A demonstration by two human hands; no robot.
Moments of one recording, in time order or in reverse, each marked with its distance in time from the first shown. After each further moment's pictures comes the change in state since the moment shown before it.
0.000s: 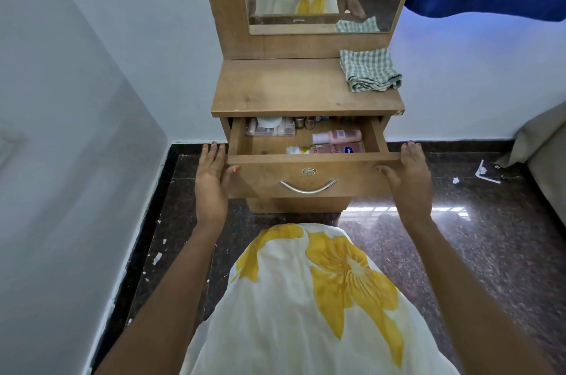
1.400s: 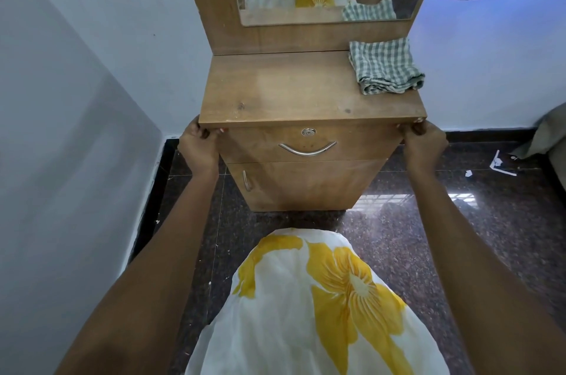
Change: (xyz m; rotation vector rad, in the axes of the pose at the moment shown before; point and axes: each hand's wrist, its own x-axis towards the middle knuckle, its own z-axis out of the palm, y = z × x) left_hand 0.108 0.007 0.029 -0.542 0.199 -0.405; right_hand 0.106 -0.011 0.033 0.465 0.160 0.439
